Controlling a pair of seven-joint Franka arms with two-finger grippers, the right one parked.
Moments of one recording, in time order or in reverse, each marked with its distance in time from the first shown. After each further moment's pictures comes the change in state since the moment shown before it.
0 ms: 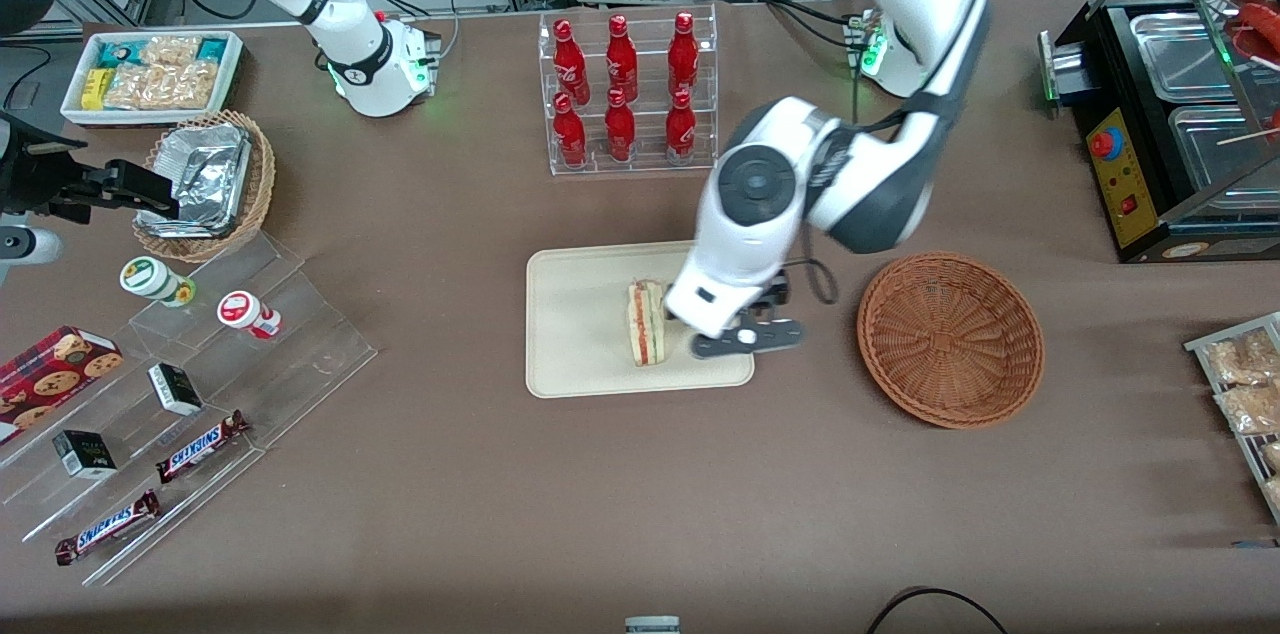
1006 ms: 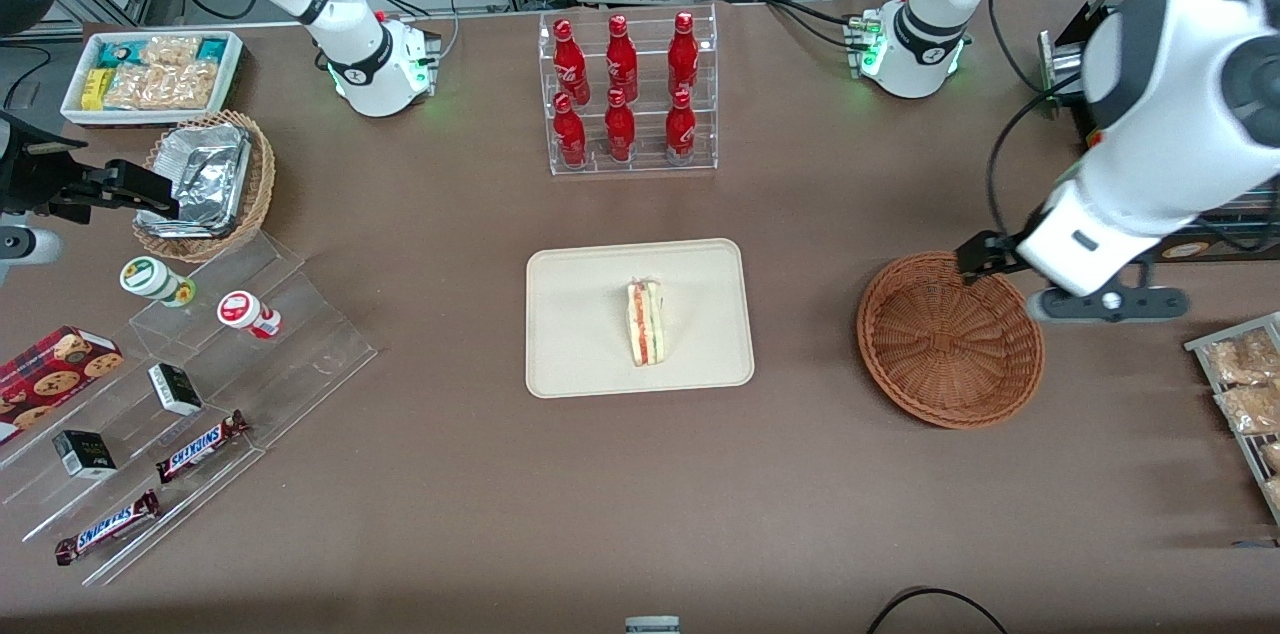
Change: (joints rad) arm 0.426 -0.391 0.004 -0.245 0.014 -0.174 0.639
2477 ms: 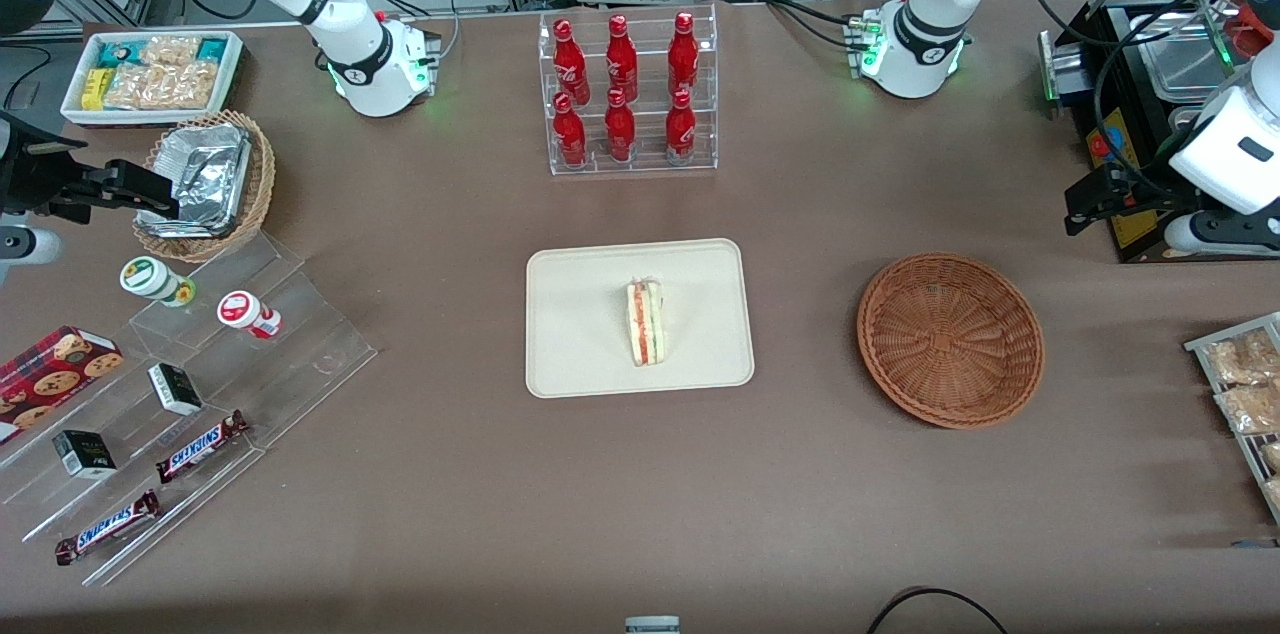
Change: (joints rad) arm 0.113 -0.121 -0.011 -0.009 -0.017 -0.074 0.130
